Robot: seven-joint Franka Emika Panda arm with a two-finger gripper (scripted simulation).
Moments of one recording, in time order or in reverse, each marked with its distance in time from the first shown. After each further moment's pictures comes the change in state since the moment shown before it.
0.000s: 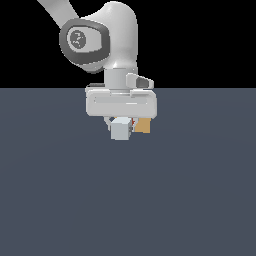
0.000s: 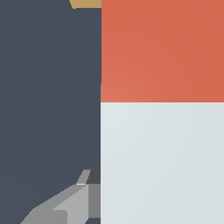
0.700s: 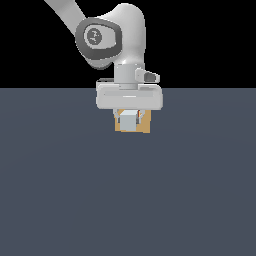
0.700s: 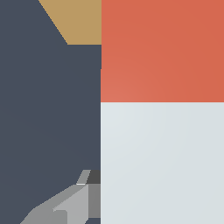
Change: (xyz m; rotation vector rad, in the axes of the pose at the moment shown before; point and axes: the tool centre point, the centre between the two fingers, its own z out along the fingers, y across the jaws) arm 0.041 0.016 -0.015 0.001 0.000 -0.028
